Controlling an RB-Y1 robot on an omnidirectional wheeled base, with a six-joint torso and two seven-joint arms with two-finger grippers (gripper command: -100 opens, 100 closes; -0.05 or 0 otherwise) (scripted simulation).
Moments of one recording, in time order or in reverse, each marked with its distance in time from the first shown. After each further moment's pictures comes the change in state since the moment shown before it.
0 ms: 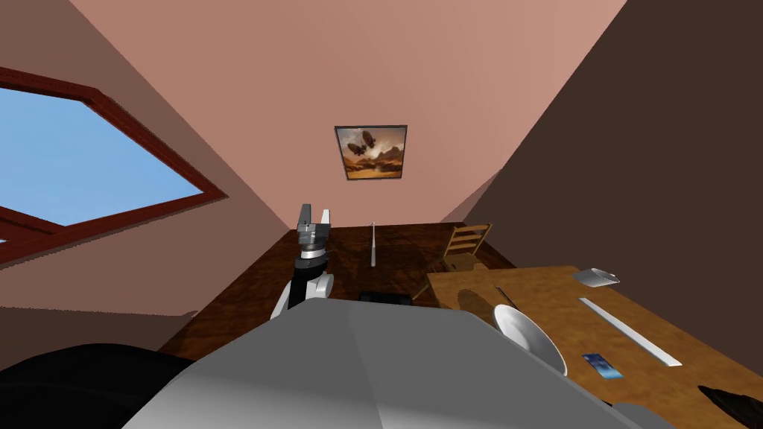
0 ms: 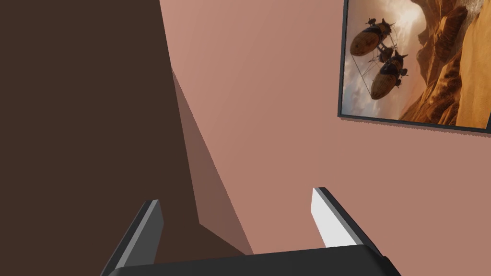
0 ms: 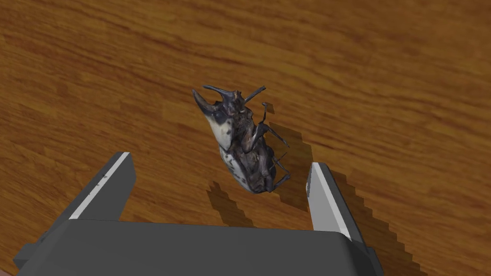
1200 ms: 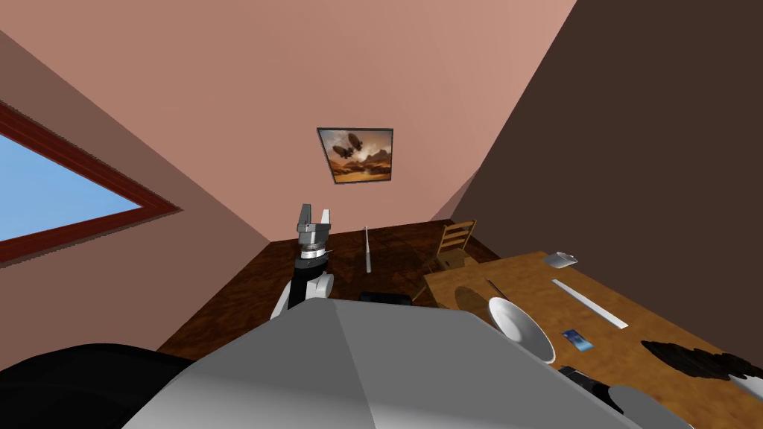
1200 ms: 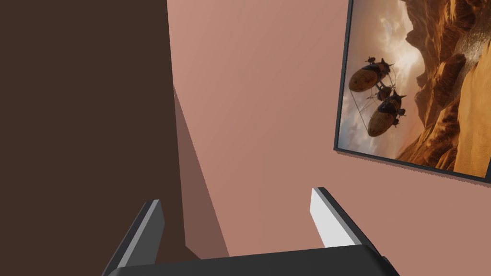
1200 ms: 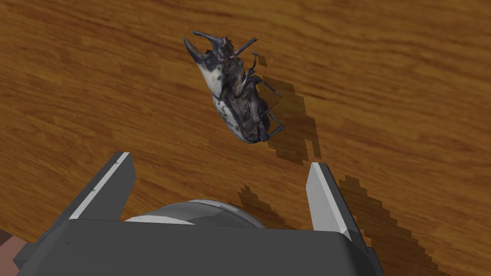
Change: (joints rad) left arm 0.000 0.000 0.000 0.000 0.000 0.000 0.000; right arm 0.072 -0.061 -0.023 -0.208 0.056 -0.021 -0.064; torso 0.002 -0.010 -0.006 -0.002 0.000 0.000
